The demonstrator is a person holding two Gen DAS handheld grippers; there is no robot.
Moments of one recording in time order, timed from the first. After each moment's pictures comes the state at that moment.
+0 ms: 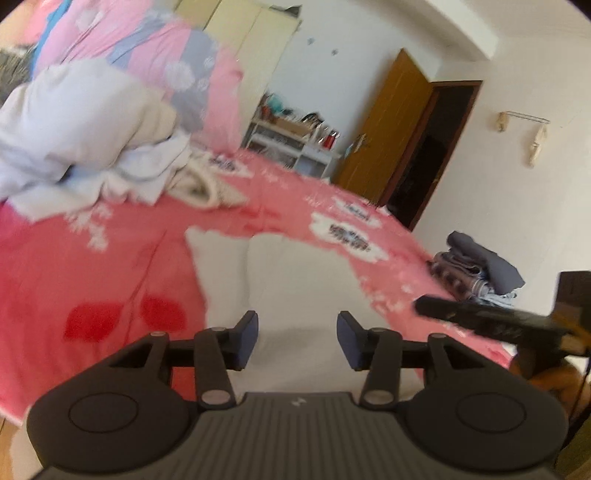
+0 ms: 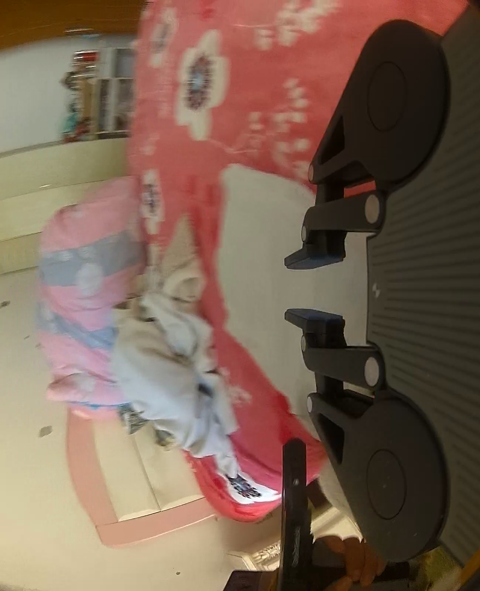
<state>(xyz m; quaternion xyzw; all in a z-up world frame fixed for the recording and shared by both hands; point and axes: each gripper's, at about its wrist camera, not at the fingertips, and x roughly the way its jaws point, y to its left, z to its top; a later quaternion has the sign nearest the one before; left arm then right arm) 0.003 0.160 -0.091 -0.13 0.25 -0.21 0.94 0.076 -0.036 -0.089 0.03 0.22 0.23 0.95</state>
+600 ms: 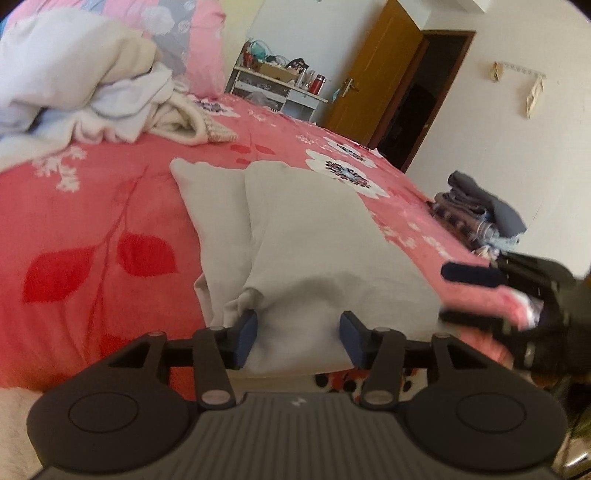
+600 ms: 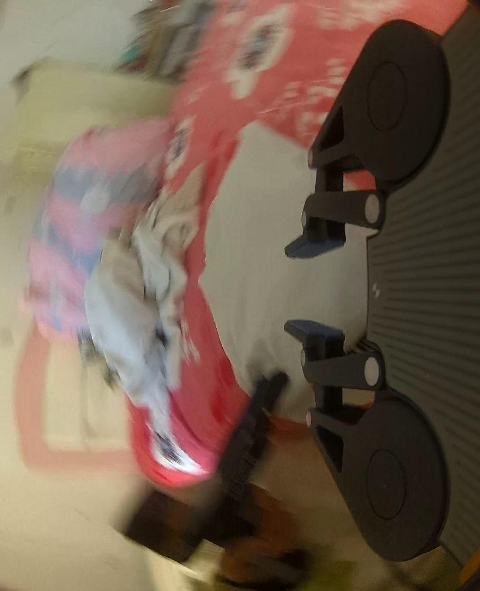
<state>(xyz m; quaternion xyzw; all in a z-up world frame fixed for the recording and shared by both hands) 0.027 0.171 -0.132 -0.14 0.33 -0.25 0.90 0.040 -0.003 -0.114 -0.18 0.18 0.33 0.91</state>
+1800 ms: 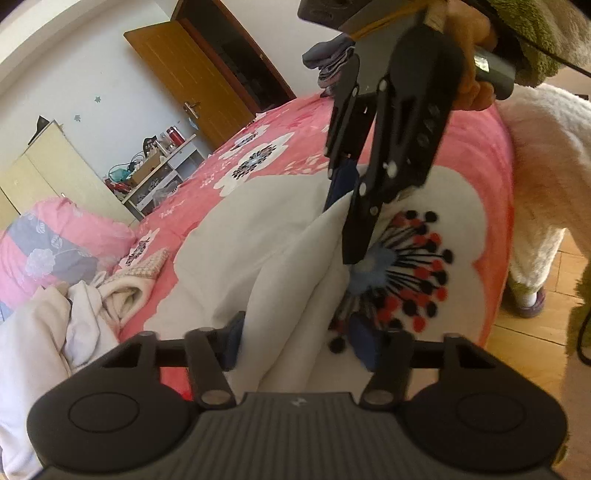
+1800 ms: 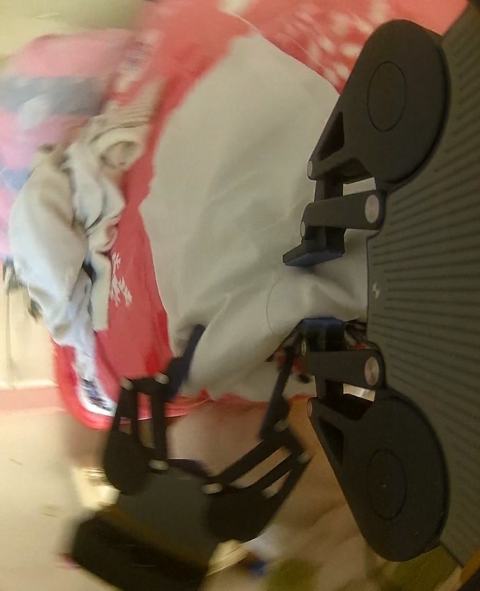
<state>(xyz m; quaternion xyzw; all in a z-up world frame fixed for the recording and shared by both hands) -0.008 0.081 -0.141 0.39 0.18 -0.30 0.85 0.127 -0.003 -0.114 -0.13 0.33 0.43 0.83</state>
